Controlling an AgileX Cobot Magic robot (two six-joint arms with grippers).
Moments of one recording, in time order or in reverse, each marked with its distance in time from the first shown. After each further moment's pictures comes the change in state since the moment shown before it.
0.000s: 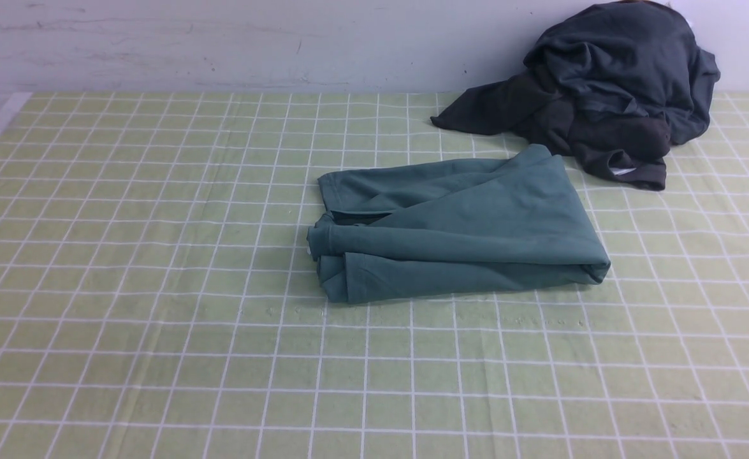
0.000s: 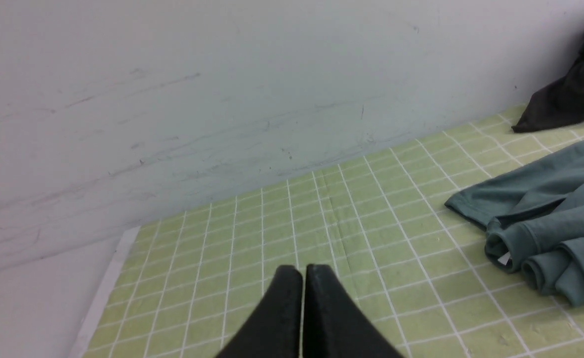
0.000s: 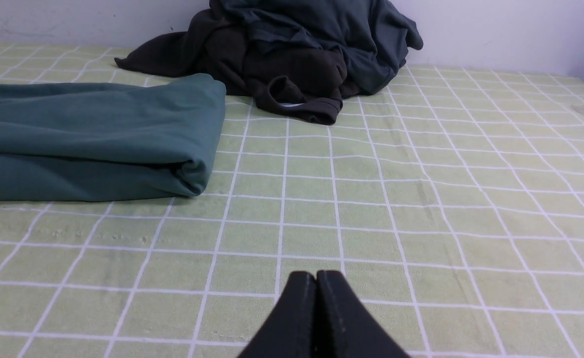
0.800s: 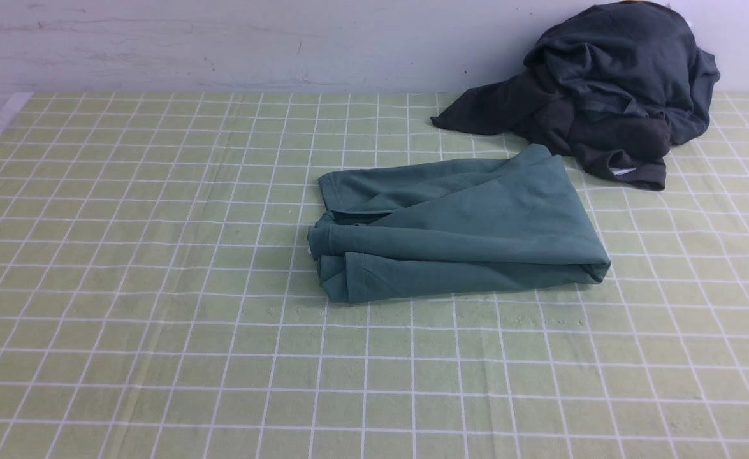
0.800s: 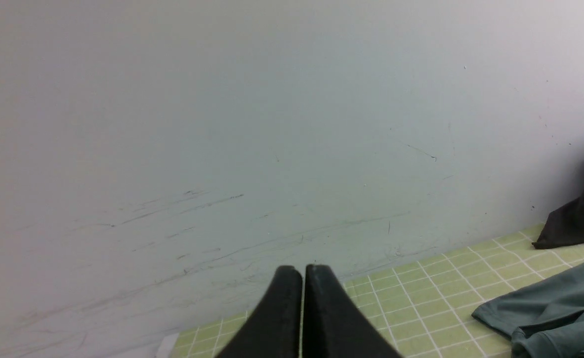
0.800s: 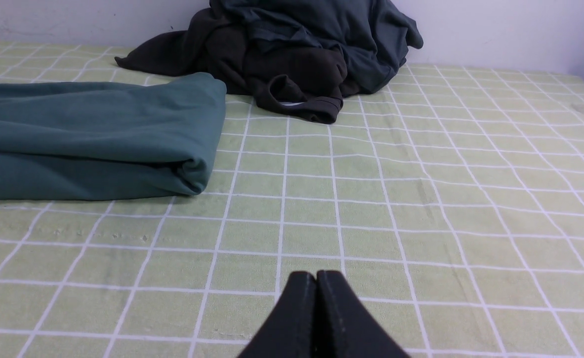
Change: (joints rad) right arm 0.000 0.000 0.000 0.000 0.004 0.000; left arm 0.000 -0.239 -0.003 0.012 0.006 0.003
